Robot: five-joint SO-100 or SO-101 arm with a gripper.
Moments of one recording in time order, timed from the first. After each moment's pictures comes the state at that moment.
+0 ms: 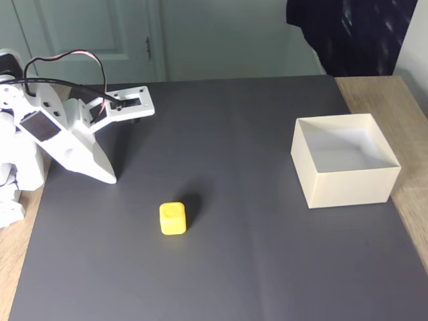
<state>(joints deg) 8.4 187.6 182.6 64.4 169.1</state>
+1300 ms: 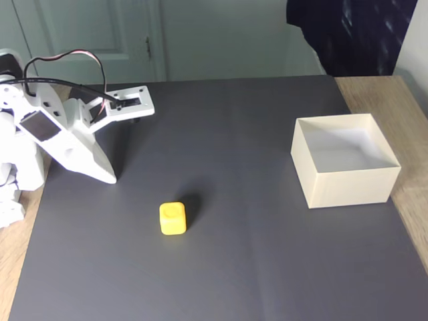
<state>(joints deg) 8.3 187.6 182.6 64.5 168.8</state>
